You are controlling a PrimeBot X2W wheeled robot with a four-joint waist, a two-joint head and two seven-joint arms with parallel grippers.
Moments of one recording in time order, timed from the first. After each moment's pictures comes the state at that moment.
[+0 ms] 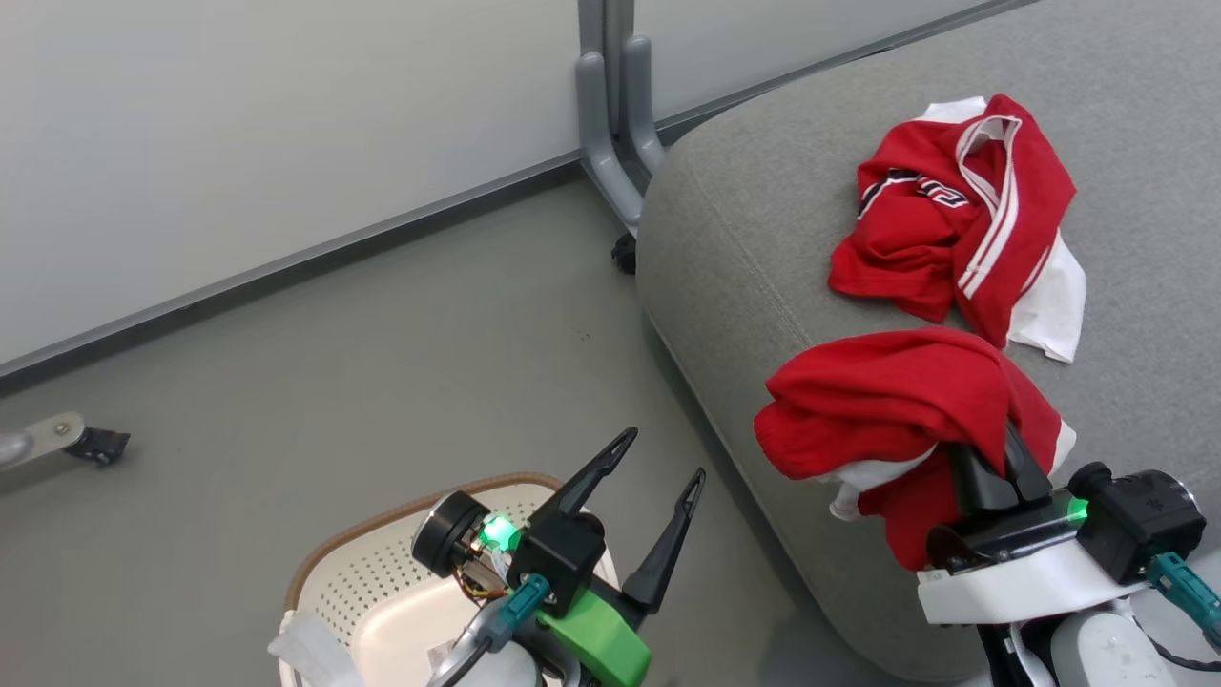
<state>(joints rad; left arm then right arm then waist) -0.34 0.17 -0.86 0.28 -0.37 0.08 -0.26 -0.03 -0.05 0.07 -0.13 0.19 0.13 -0.26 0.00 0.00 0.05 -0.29</state>
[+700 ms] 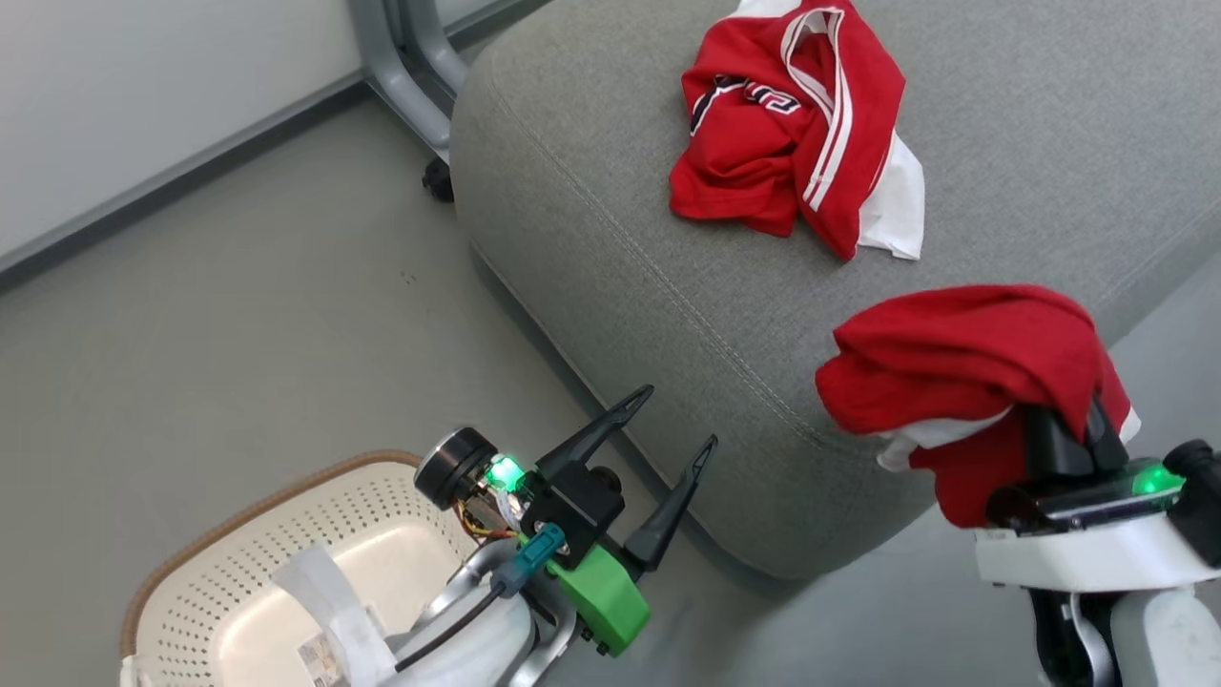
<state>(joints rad) -0.45 0.20 -0.90 0.27 -0.34 0.02 -0.21 -0.02 -0.05 -0.02 -0.20 0.25 0.13 -0.26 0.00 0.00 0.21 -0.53</state>
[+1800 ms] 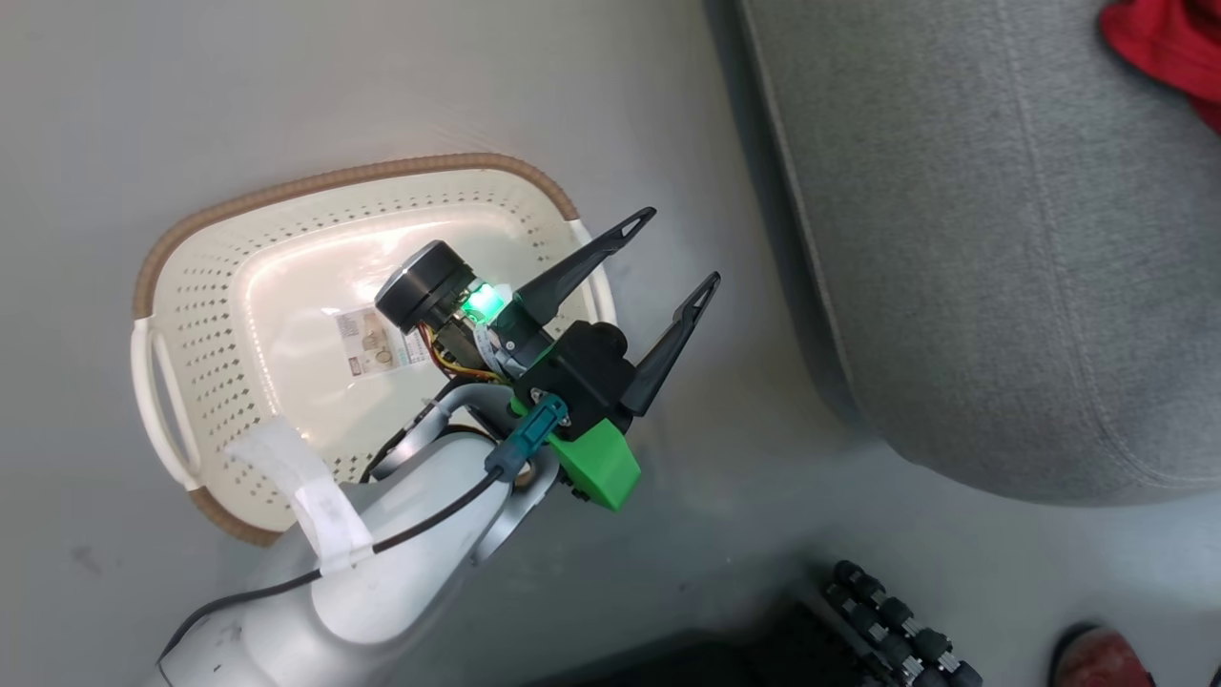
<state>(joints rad) -0.72 0.25 -0.90 0.22 -0.24 0.00 -0.14 -0.81 -0.31 -0.48 0.42 0.22 0.13 -0.26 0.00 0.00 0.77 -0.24</state>
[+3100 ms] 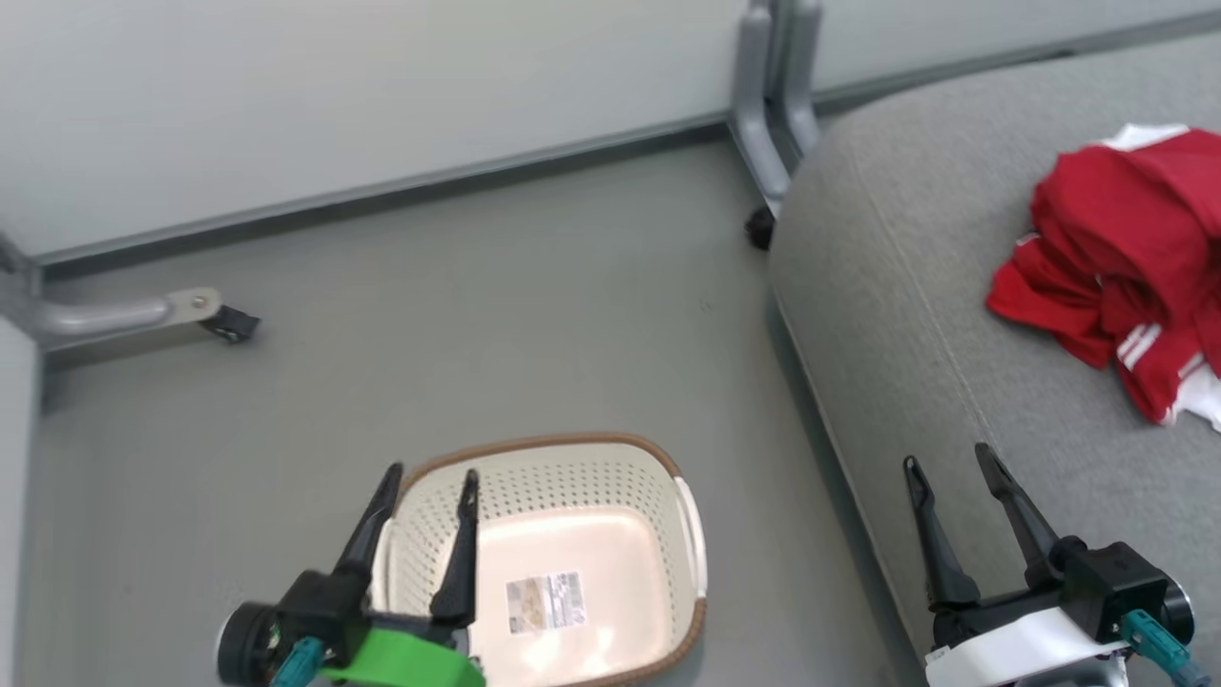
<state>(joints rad) 0.01 0.06 -0.26 0.14 -0.22 -0.06 -0.26 0.08 -0.06 0.04 0.00 0.17 0.13 -0.26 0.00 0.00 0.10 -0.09</state>
